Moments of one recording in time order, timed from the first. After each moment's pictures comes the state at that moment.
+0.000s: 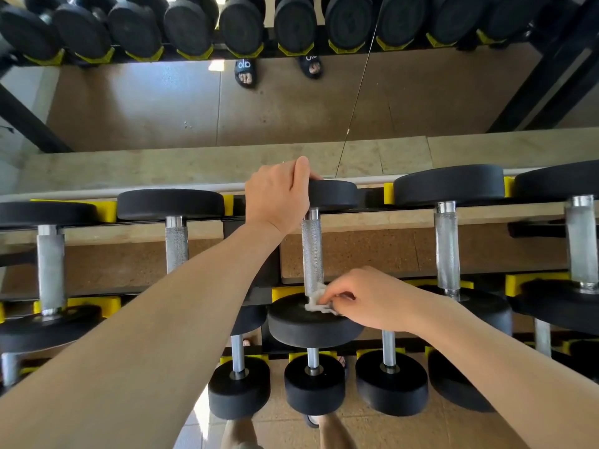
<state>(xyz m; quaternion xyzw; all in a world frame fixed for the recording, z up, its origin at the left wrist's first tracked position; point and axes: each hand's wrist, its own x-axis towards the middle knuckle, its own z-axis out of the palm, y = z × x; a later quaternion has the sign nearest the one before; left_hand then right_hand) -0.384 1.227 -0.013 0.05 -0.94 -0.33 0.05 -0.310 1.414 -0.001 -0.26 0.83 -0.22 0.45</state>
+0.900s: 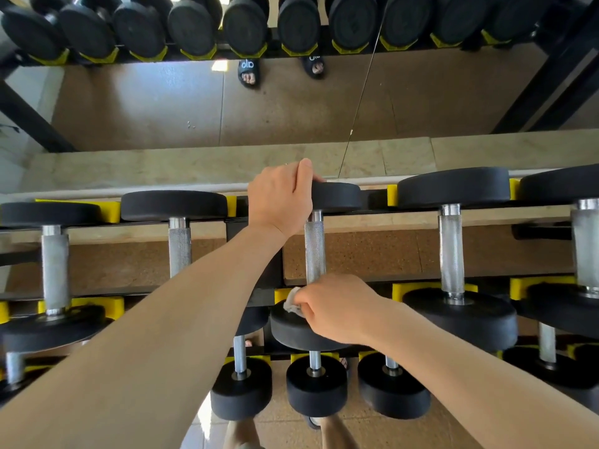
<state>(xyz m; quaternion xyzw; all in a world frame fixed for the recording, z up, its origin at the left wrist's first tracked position) -0.383 1.226 -0.013 0.04 -0.94 -0.32 0.05 -0.295 1.365 0.003 -0.35 0.86 -0.15 0.34</state>
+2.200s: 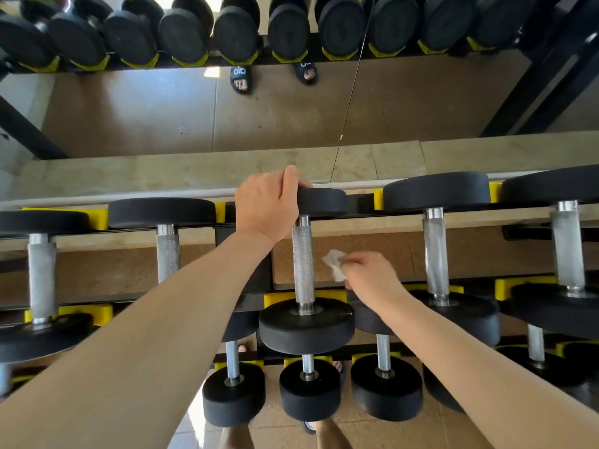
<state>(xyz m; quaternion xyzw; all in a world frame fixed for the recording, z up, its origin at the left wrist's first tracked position) -0.381 1.227 -0.010 0.04 -0.94 -0.32 0.07 -0.319 1.411 -0.027 0.13 0.85 -0.39 0.33</state>
